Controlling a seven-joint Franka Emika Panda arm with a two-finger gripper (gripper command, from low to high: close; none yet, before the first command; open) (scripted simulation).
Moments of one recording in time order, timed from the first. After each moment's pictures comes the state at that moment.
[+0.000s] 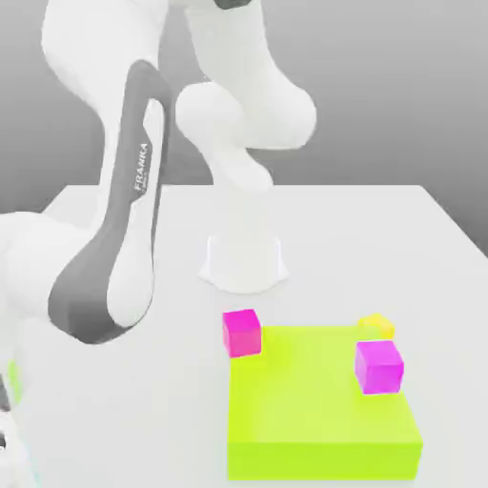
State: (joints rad) arm -0.24 0.42 -0.06 -2.14 0.15 2.55 1.28
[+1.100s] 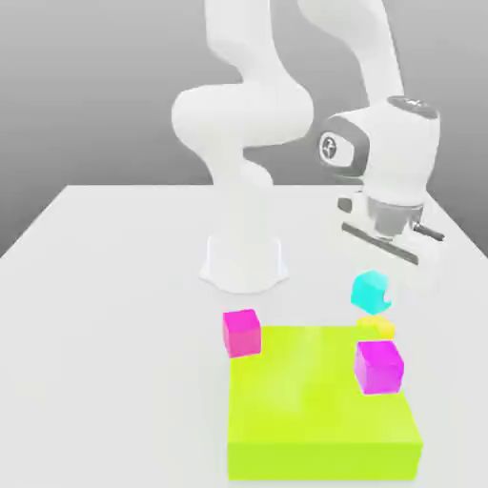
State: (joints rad) arm 0.22 -0.19 0.60 -3.00 0.13 2.79 2.37
